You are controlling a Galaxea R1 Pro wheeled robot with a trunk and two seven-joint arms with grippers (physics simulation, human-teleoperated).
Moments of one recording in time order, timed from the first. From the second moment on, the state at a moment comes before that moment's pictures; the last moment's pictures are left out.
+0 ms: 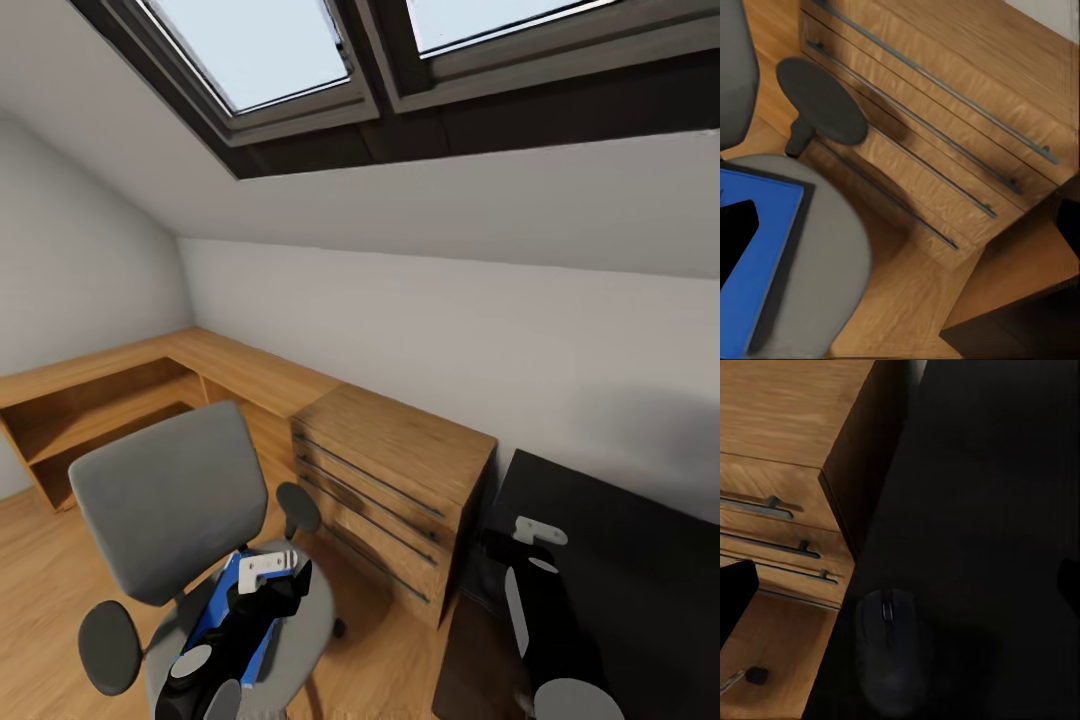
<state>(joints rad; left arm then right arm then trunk) -0.05 -0.01 -0.29 -1.62 0.38 0.43 0.30 -0.49 0.17 -0.46 -0.99 0.22 0.36 -0.09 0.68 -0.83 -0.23</state>
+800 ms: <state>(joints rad) -0.05 -0.01 -0.22 -1.56 0.38 0.43 0.30 -0.49 0.17 -0.44 -0.95 0.22 0.33 -0.10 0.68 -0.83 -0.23</state>
